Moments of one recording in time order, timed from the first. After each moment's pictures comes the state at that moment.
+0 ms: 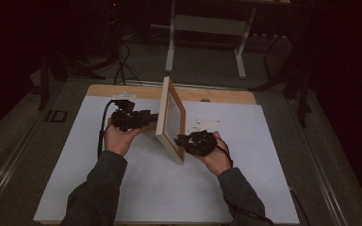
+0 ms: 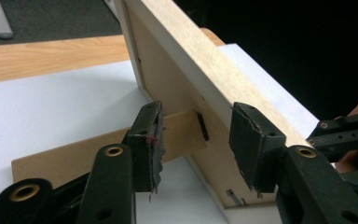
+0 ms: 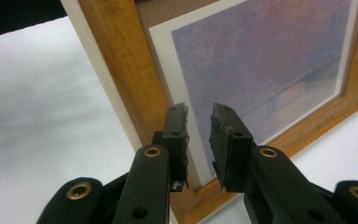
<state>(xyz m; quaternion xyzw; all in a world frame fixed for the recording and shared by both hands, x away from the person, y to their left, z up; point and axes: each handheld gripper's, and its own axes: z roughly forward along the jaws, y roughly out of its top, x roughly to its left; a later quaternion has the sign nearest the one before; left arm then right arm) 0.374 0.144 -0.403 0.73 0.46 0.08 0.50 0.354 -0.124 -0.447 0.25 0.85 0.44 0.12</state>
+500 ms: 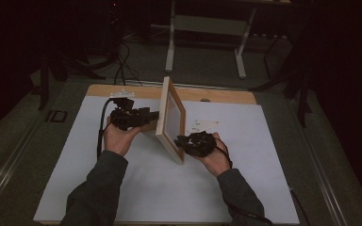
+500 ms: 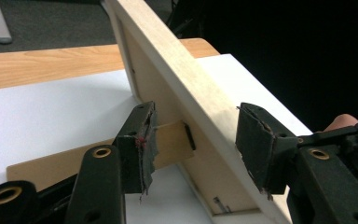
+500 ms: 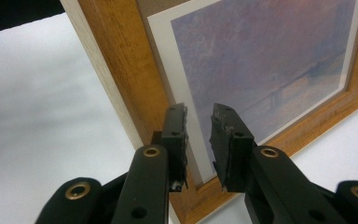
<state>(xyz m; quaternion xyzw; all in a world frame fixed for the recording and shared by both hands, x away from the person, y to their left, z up) 0.370 0.142 -0.391 0.72 0.46 0.08 0.51 0.354 -0.123 -0.452 0.25 0.85 0.44 0.11</state>
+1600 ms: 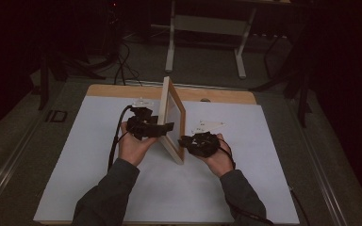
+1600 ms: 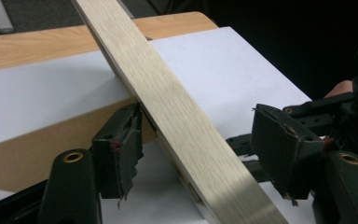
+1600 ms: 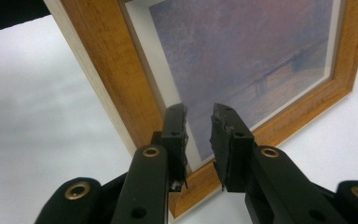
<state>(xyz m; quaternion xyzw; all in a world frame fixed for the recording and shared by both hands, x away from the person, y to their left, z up) 0.351 0.096 -0.398 0.75 0.46 0.09 0.47 0.355 -0.135 -0.456 0.26 0.85 0.44 0.12</state>
